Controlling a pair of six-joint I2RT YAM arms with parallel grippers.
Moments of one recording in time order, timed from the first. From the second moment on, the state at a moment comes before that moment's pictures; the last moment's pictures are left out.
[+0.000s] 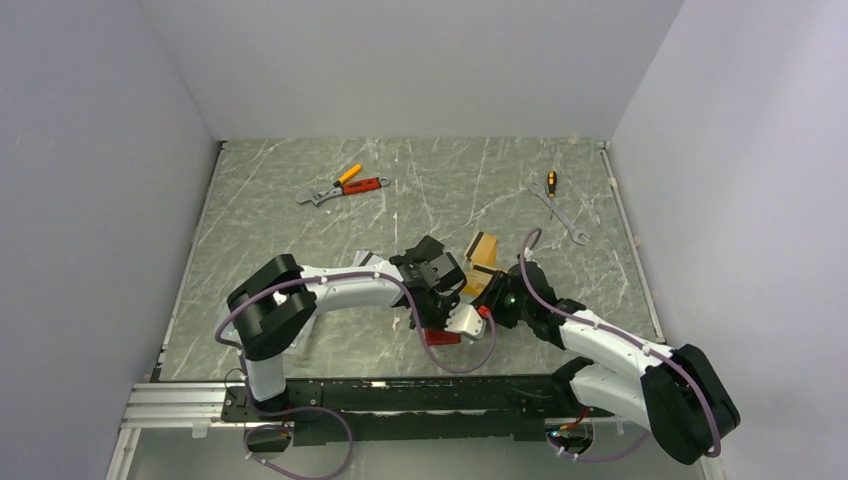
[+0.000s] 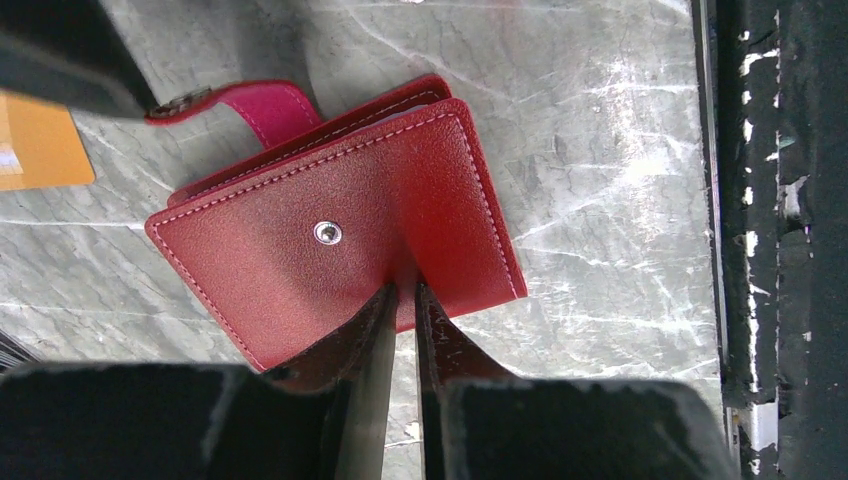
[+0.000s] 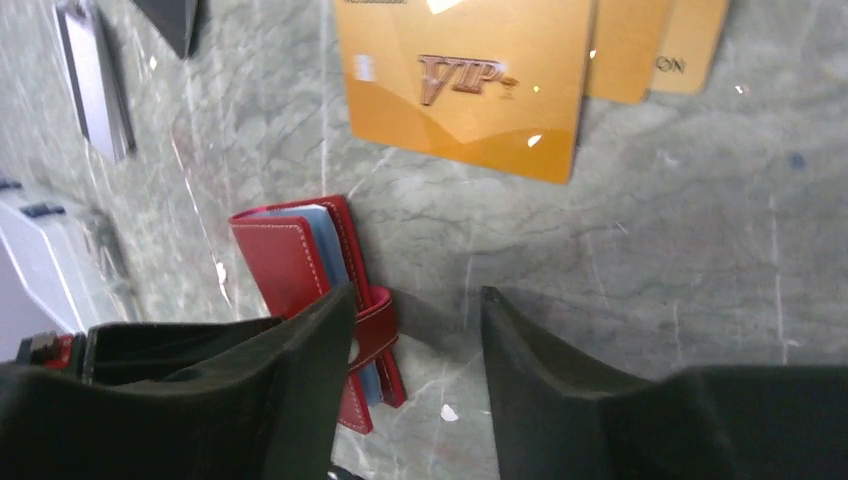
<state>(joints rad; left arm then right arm) -1.07 1.82 1.19 -0.59 0.28 0.80 0.53 1.04 0.30 -0.06 -0.08 0.95</state>
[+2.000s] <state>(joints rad) -1.13 1.77 1.12 -0.52 0.17 0.84 0.55 1.14 0.51 -0.41 -0.08 0.84</state>
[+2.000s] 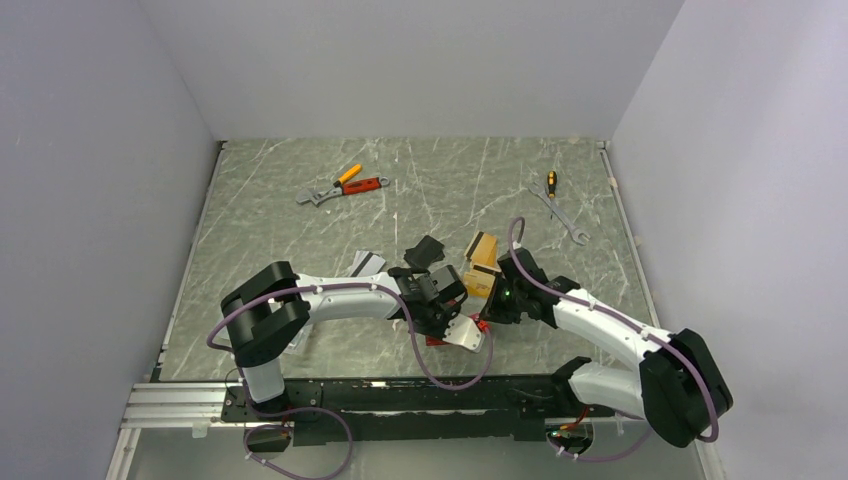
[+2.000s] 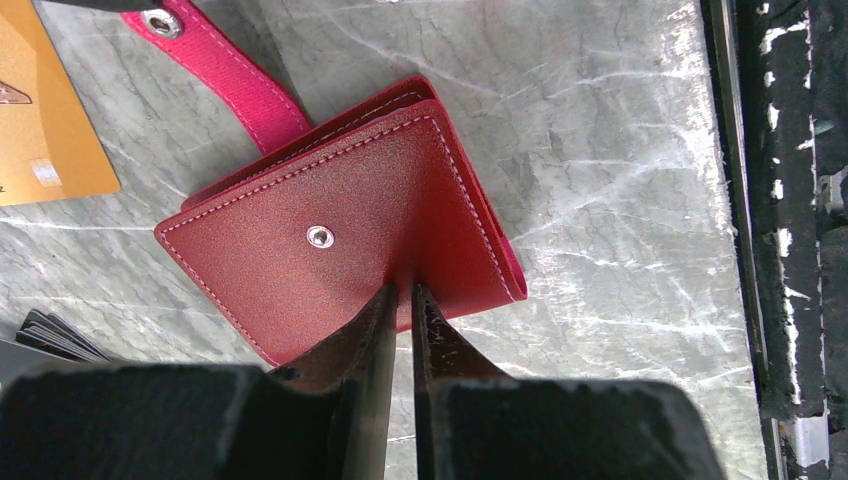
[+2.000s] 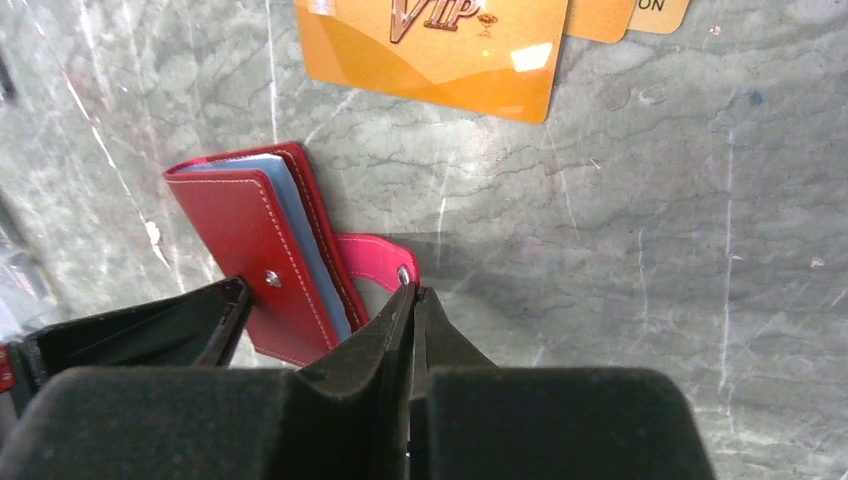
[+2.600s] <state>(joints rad) -1.13 1.77 1.12 -0.52 0.16 0.84 0.55 1.15 0.53 -0.33 -0.17 0.81</state>
